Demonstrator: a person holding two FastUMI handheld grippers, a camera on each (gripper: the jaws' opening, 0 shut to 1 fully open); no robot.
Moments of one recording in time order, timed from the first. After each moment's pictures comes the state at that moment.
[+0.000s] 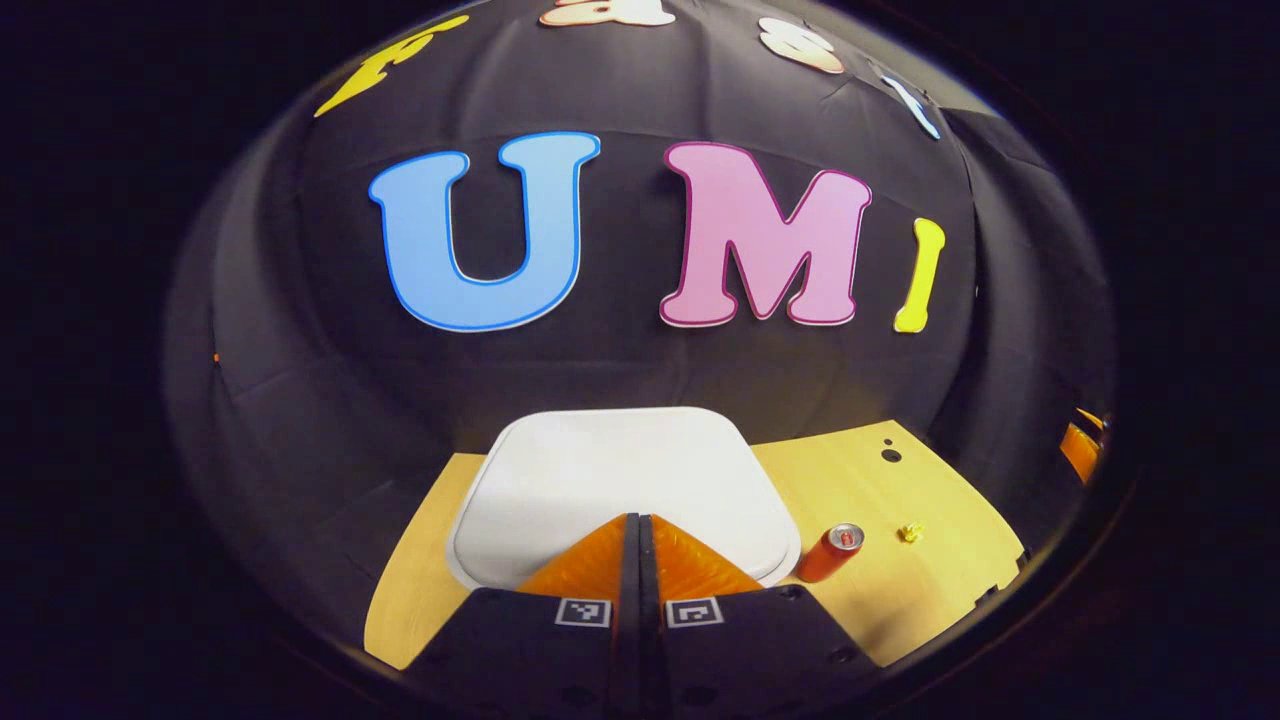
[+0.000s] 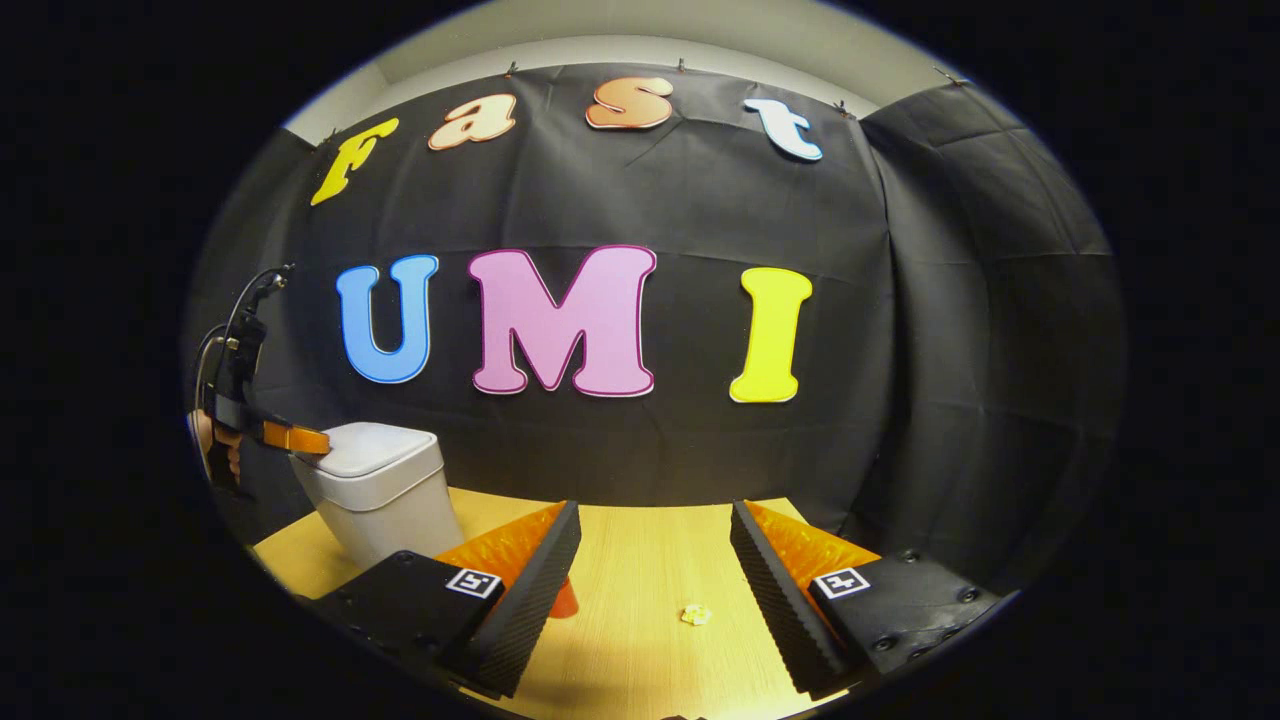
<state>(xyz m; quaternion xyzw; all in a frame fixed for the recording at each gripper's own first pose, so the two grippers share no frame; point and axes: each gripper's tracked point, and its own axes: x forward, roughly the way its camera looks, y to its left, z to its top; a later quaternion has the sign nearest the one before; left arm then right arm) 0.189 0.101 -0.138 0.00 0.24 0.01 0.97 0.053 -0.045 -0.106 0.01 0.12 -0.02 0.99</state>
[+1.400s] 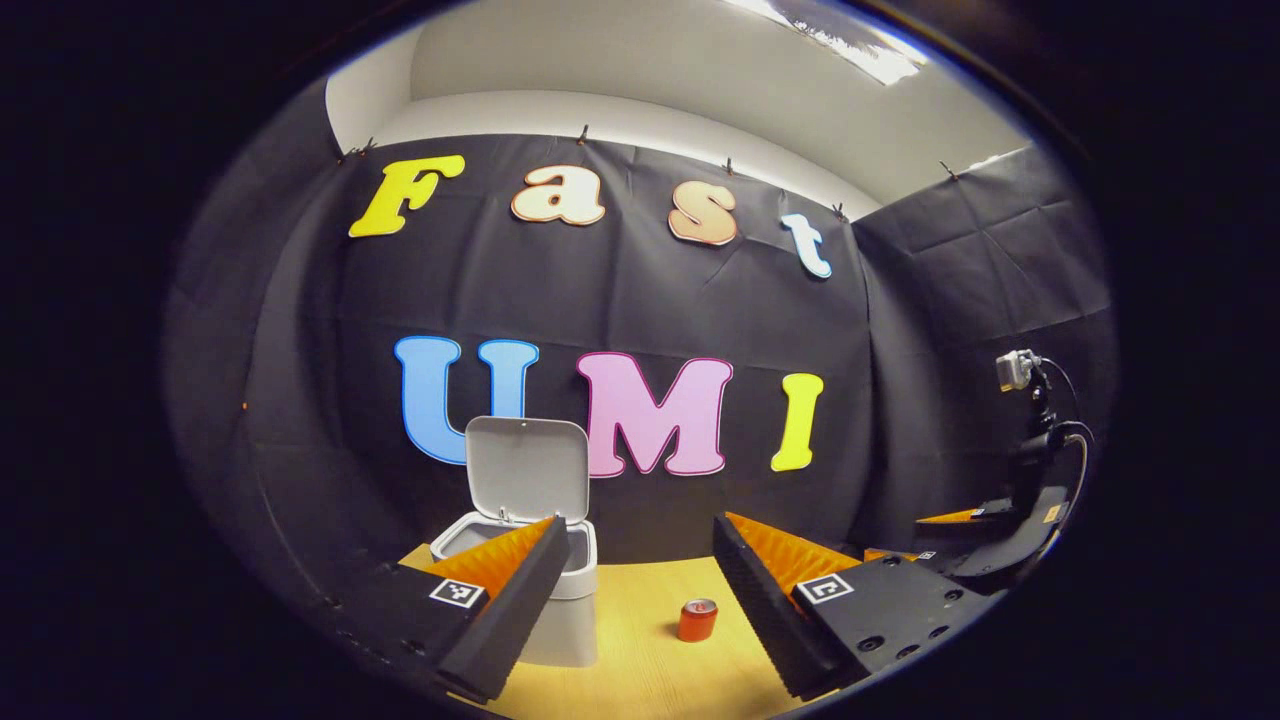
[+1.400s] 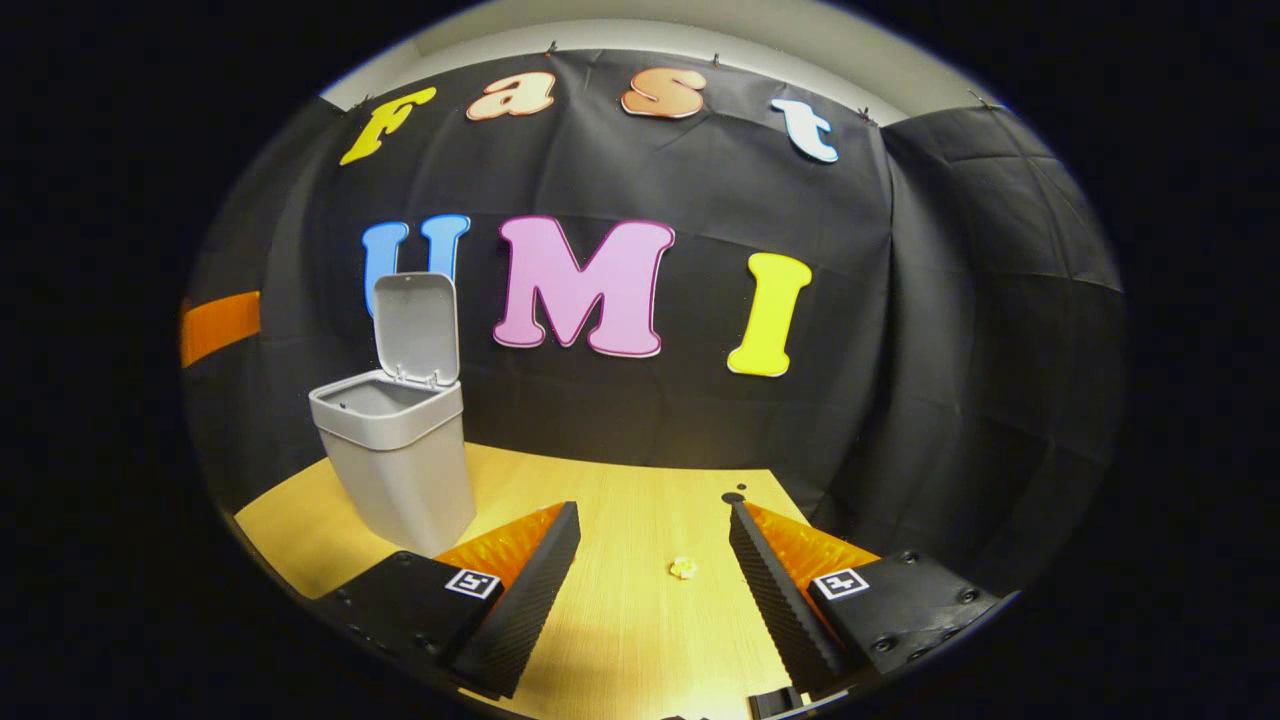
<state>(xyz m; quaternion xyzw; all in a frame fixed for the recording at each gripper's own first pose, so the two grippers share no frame) -0.001 -0.026 -0.016 -0.03 0.00 -0.05 1.00 -0.010 -0.029 -0.140 -0.04 0.19 -0.03 0.98</state>
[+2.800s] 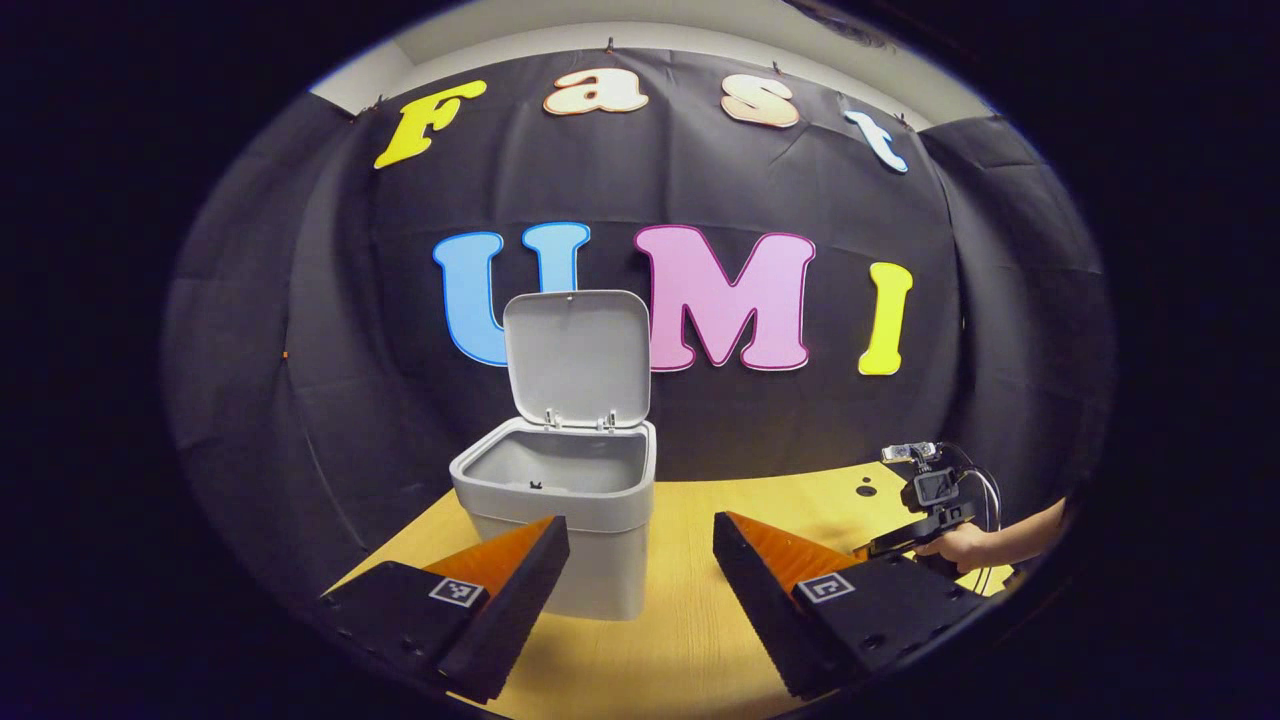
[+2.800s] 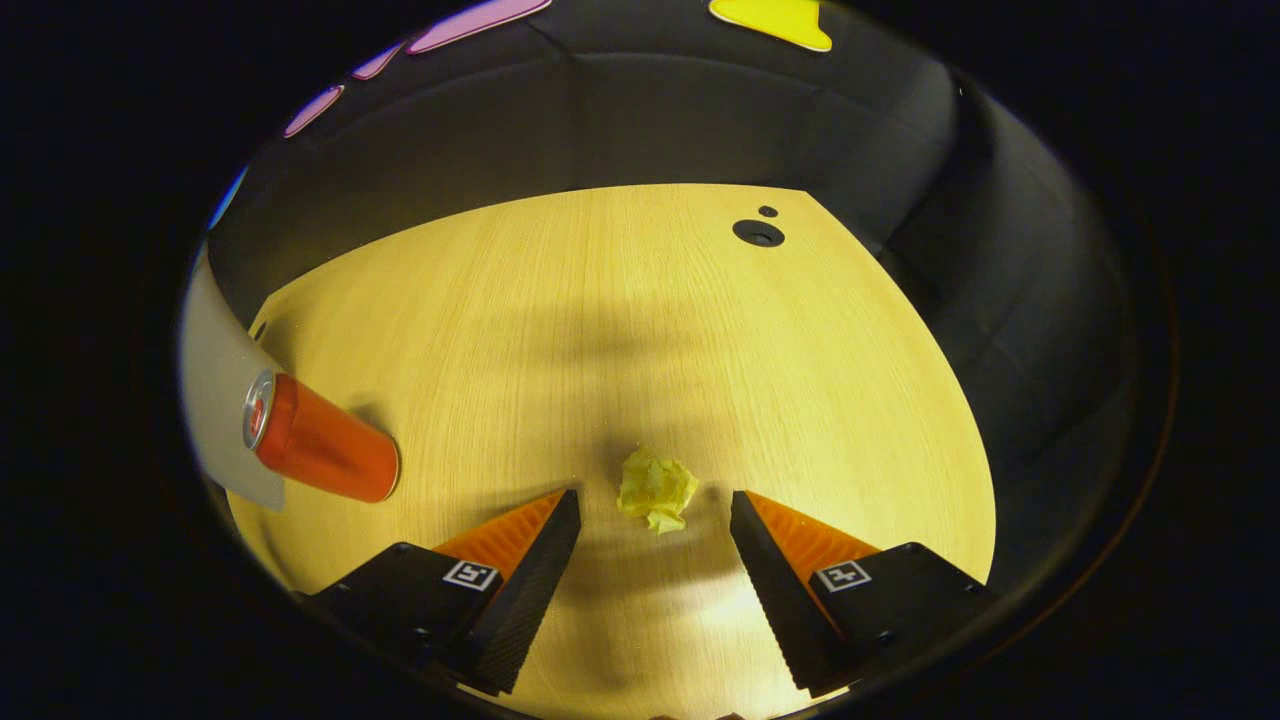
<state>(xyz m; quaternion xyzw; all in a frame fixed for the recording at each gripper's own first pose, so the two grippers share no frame) 0.063 -0.009 -0.118 -0.02 0.15 0.06 0.99 0.114 -0.114 -0.473 0.04 0.56 -0.08 0.82</state>
